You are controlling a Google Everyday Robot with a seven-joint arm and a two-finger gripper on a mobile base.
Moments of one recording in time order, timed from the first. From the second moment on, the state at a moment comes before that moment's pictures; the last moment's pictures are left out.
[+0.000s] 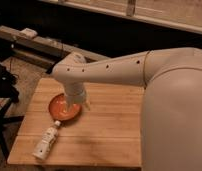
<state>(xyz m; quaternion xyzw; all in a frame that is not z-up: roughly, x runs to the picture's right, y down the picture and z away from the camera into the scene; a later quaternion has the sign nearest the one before) -0.103 0.103 0.703 -0.26 0.23 0.64 0.68</state>
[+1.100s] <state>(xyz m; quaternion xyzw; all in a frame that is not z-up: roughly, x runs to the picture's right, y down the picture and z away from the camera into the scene) -0.226 0.152 0.662 -0.29 0.21 0.62 0.69</state>
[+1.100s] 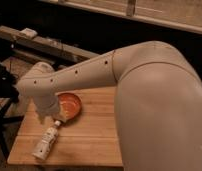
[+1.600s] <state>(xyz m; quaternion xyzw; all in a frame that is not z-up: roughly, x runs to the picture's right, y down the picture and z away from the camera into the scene) -0.277 0.183 0.683 -0.32 0.21 0.59 0.71</state>
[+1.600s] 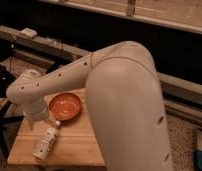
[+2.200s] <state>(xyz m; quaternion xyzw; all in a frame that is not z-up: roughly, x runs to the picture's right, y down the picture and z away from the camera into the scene) -0.289 0.225 0.728 -0.35 0.27 0.57 0.69</state>
